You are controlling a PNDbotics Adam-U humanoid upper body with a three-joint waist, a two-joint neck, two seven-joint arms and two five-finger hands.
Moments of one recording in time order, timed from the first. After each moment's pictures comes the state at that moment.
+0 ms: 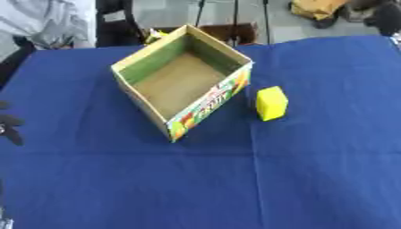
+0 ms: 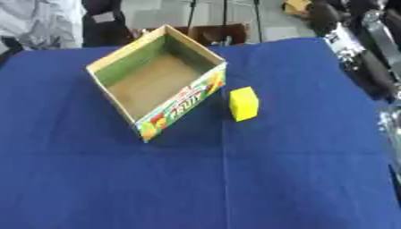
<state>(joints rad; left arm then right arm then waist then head) -0.14 0.08 0.29 -1.98 -0.13 -0.24 0.12 -0.67 -0.43 0.04 -1.82 0.46 0.01 0.20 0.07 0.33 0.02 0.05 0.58</state>
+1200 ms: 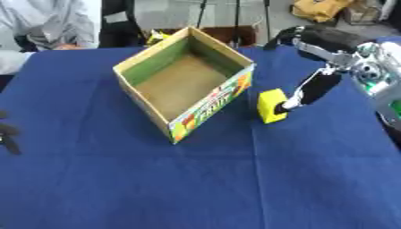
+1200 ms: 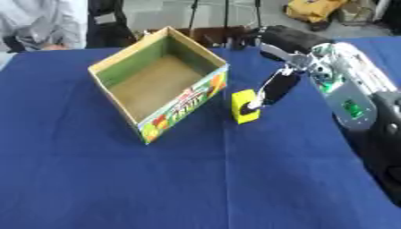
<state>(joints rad) -0.13 0.08 0.27 -1.98 -0.13 -0.24 0.10 -1.02 -0.51 0.32 -1.30 0.80 -0.15 0.53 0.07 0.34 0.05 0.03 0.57</state>
